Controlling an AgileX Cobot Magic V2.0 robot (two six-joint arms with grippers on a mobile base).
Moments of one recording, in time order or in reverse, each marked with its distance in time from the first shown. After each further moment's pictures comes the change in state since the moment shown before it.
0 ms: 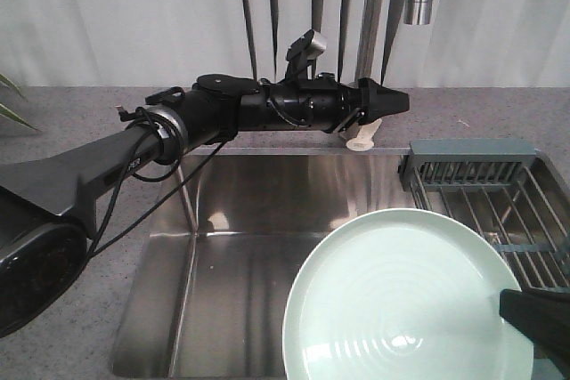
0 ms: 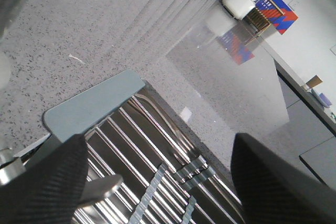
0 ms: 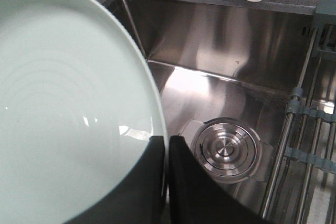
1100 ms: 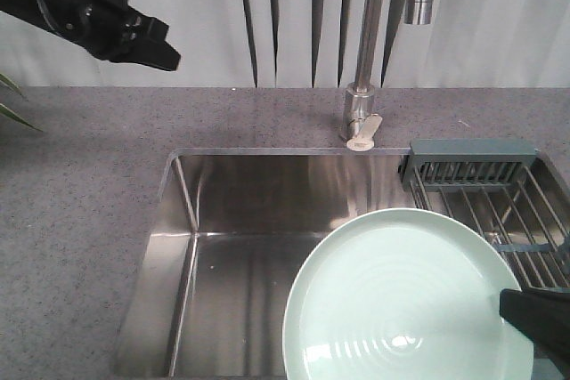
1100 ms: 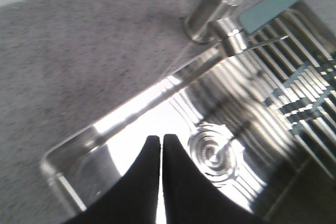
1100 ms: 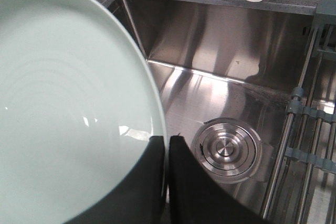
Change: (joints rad) left arm 0.424 -0.396 -0.001 0.913 0.441 -0.487; right arm 0.000 0.000 0.000 0.000 0.000 0.000
